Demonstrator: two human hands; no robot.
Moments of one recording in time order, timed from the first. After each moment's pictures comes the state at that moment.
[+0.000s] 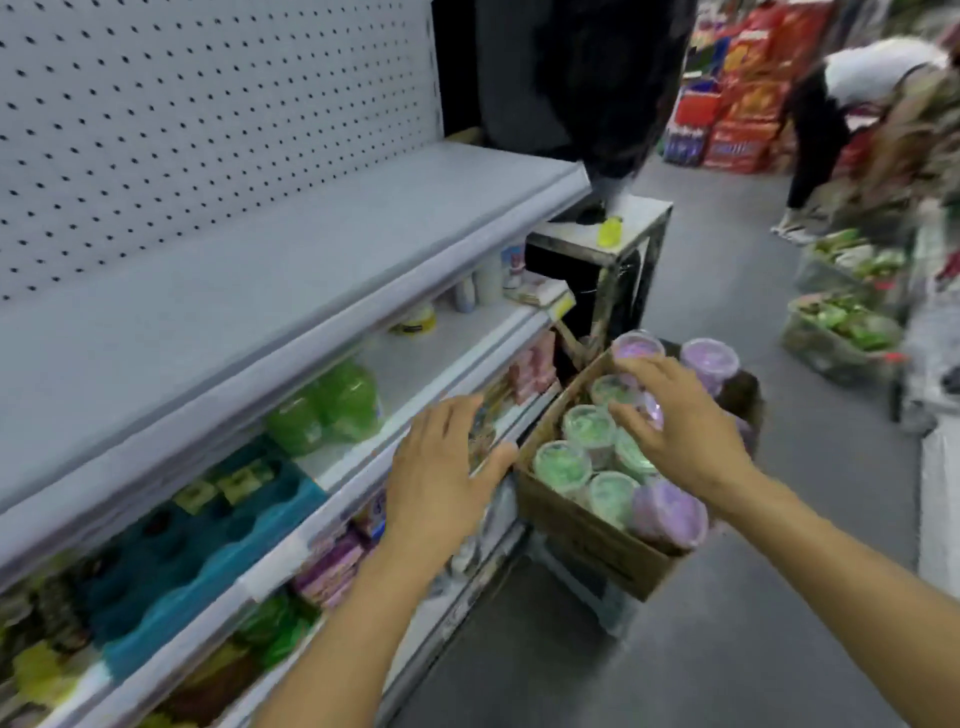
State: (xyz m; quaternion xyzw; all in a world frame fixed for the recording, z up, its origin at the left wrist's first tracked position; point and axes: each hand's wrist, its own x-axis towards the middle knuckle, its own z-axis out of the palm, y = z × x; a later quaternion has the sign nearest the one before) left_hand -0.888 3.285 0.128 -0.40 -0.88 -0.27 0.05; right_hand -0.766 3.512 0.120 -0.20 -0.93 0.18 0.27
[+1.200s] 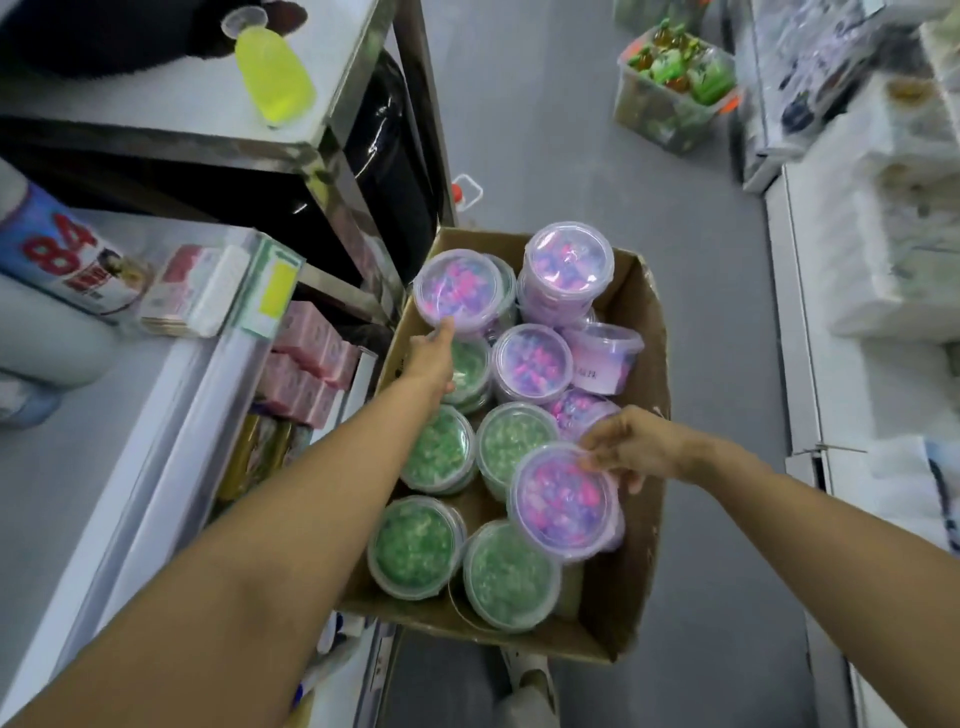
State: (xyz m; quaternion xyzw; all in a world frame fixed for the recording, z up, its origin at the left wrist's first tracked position) left_hand -1.047 3.790 -0.132 -0.09 -0.78 -0.39 -0.48; right_hand -0.793 3.817 -0.125 -0.46 -0.63 0.60 -0.15
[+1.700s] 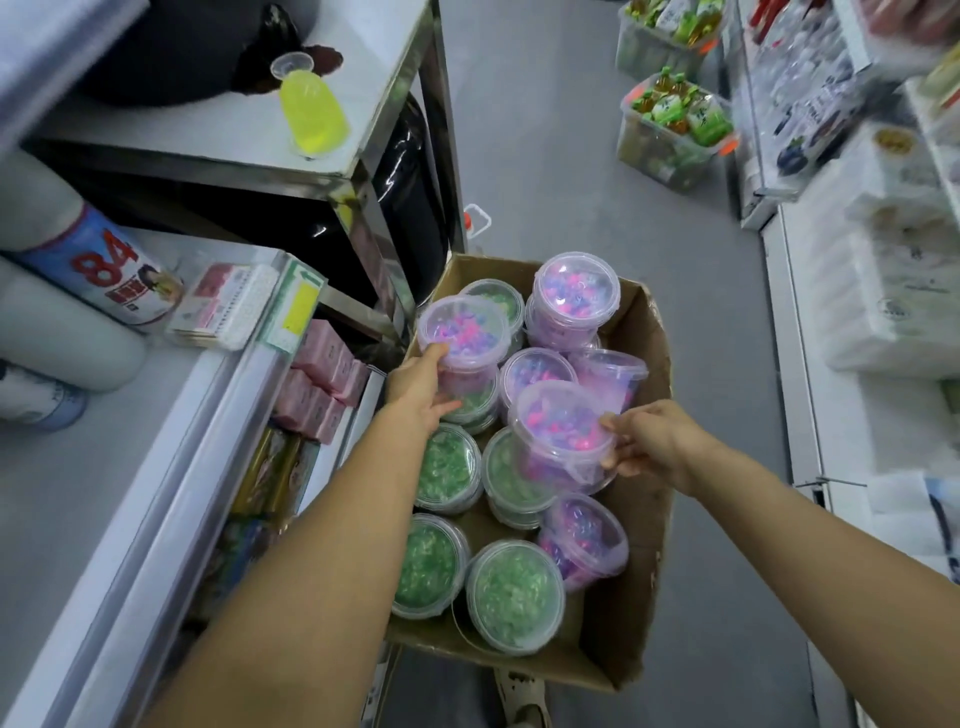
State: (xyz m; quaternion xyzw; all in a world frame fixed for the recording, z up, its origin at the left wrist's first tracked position) left_hand -1.057 3.773 -0.109 0.03 -0.69 -0.51 -0.51; right_hand -0.813 3.823 -0.100 -0.64 -0.43 0.63 0.06
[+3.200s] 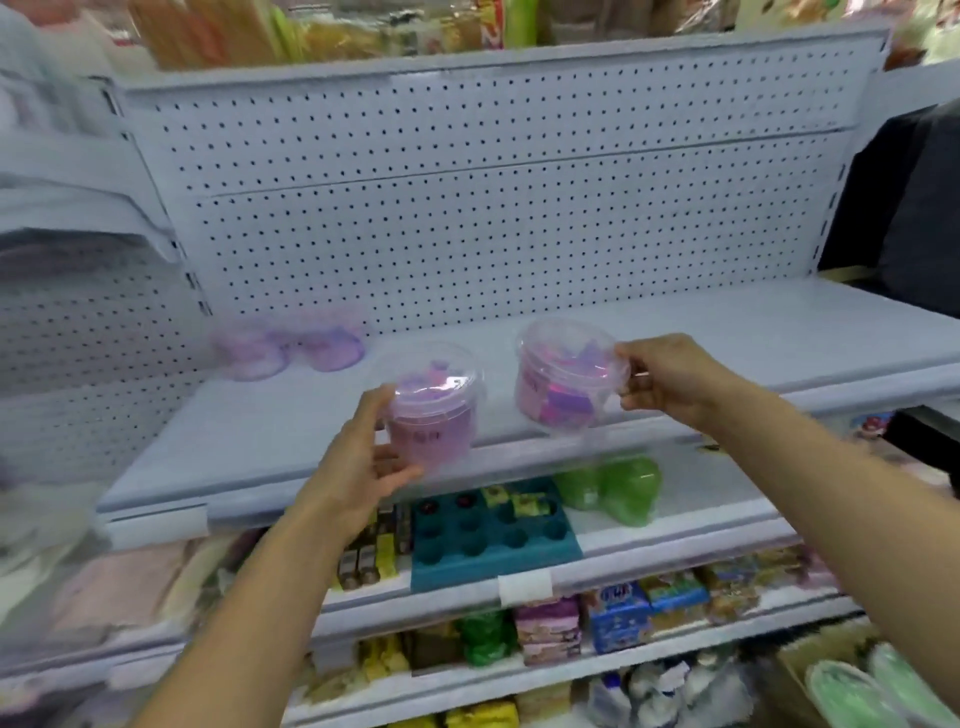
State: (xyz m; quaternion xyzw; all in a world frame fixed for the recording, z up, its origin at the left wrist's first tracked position) left_hand -0.916 3.025 0.259 0.13 -0.64 -0.76 0.02; right_hand -0.996 3.317 0.291 -0.03 -0.72 0.70 -0.02
